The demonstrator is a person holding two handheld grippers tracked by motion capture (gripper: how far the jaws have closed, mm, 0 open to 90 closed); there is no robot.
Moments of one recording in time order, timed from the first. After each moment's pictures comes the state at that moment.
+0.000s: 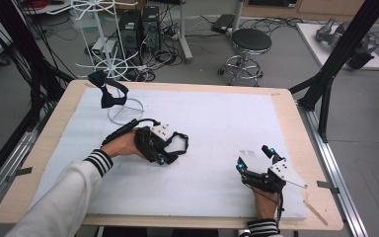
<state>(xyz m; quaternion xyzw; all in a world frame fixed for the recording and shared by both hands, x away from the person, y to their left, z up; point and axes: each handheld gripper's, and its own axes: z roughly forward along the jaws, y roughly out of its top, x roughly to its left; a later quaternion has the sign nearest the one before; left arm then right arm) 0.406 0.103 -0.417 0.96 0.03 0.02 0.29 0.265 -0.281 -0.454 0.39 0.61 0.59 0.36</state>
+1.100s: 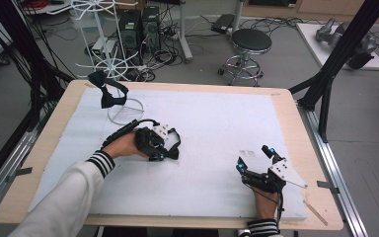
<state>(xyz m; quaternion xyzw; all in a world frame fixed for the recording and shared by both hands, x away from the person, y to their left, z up) 0.406 0.102 -0.419 0.96 0.06 0.01 0.26 0.266 -0.282 -0.454 0.38 0.61 0.60 0.36</state>
